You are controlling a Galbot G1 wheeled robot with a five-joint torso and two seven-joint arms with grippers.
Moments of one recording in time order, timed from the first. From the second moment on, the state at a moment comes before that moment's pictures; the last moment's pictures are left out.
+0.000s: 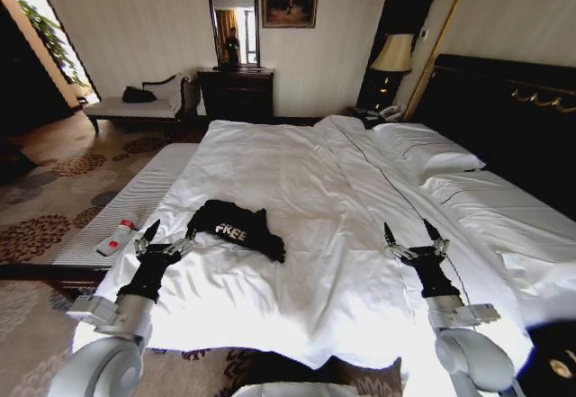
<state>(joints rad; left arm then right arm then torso) 1.70 -1.33 -0.81 -2.50 -0.53 0.20 0.01 -1.66 1.26 0.88 2.18 0.37 0.23 -0.14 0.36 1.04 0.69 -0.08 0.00</state>
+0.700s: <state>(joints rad) 1.70 -1.34 -0.81 -2.49 -0.52 0.19 0.02 -1.66 1.26 0.88 2.17 0.37 0.23 -0.14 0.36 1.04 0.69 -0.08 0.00</state>
